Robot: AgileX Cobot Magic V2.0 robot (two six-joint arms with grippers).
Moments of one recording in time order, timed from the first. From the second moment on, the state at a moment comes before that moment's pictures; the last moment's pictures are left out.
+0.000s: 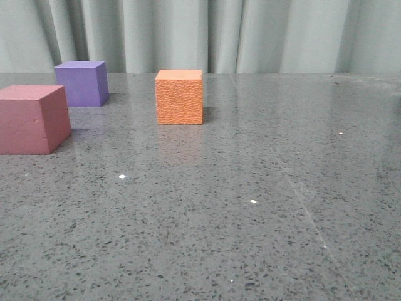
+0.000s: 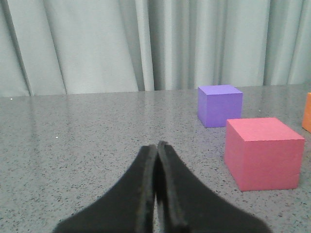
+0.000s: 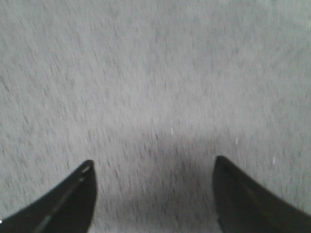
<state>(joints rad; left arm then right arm) -0.04 0.00 -0.01 0.21 0.03 -0.18 0.26 0.94 -0.83 -0.43 0.78 0.45</state>
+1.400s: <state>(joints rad) -0.04 0.00 -0.01 0.21 0.03 -0.18 0.26 0.46 -0.51 -0.40 0.62 0.44</state>
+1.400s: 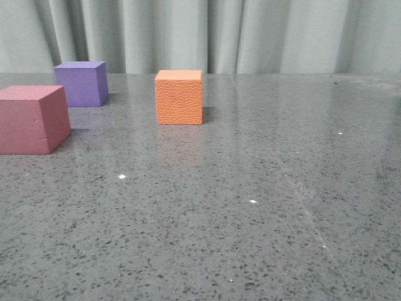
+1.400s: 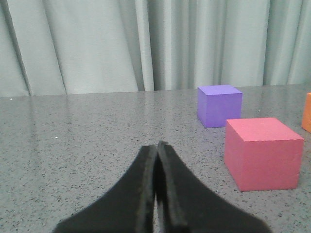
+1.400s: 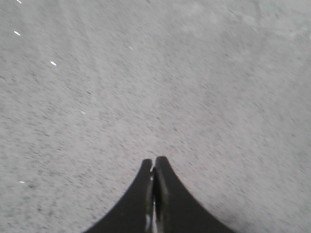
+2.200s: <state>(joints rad) -0.04 0.00 -0.01 0.21 0.03 -0.18 0.02 -0.01 -0.07 -0.03 0.25 0.12</state>
